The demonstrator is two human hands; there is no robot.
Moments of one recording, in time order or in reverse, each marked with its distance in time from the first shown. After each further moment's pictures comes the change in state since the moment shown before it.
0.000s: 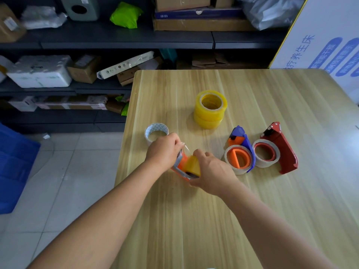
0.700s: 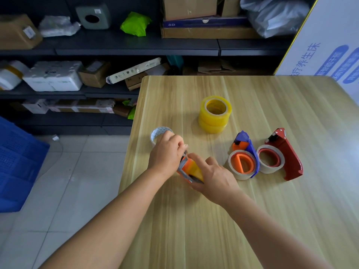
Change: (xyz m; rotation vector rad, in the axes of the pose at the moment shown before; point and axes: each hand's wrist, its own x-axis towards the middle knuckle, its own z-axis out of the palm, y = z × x) left_hand -0.012 -0.002 -0.001 -0.015 0.217 0.133; right_hand -0.004 0.008 0.019 0.011 0.122 -0.111
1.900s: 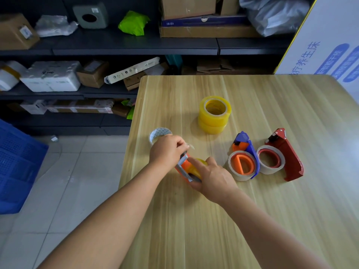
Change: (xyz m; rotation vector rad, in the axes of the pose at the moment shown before) left_hand 0.020 0.000 0.003 -0.084 -0.160 -0.181; right_hand 0.013 0.003 0.005 -0.069 -0.093 0.034
